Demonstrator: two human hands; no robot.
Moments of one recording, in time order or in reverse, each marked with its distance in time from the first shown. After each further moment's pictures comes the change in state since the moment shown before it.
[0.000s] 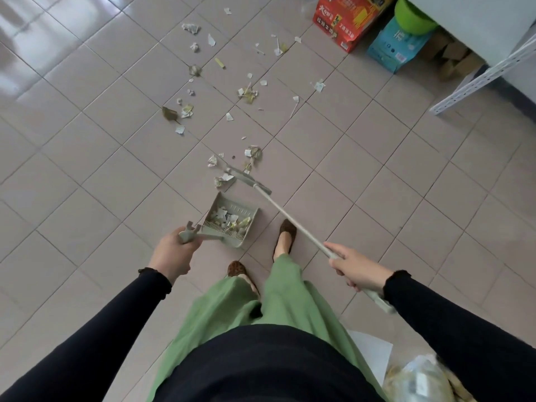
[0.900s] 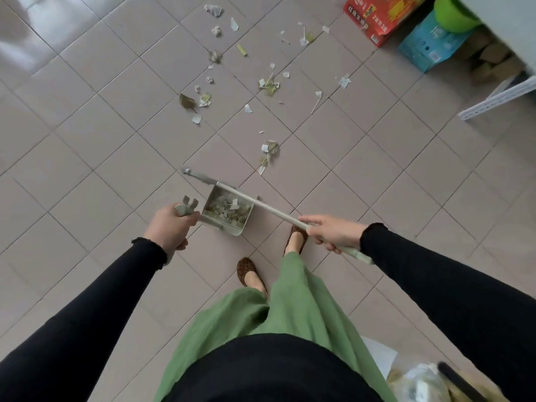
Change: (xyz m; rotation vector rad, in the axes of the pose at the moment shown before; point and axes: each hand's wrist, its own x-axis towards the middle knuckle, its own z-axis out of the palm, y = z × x) left_hand 0.054 0.034 -0.063 -0.101 0.031 -0.117; right_hand 0.081 -0.132 0.004 -0.152 -0.236 -0.077
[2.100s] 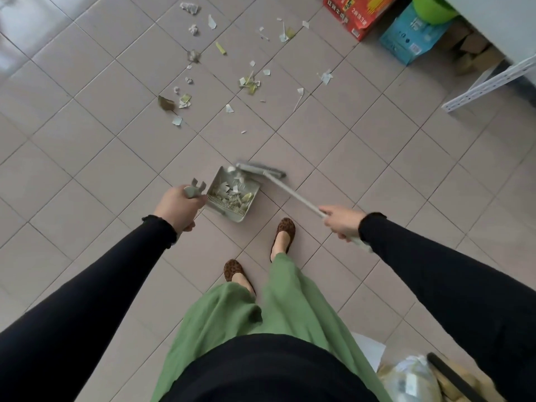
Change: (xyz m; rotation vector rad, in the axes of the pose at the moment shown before) left_hand 0.018 0.064 0.068 0.079 -0.082 0.106; right_hand 0.003 0.060 -0.078 -0.143 0.192 0.173
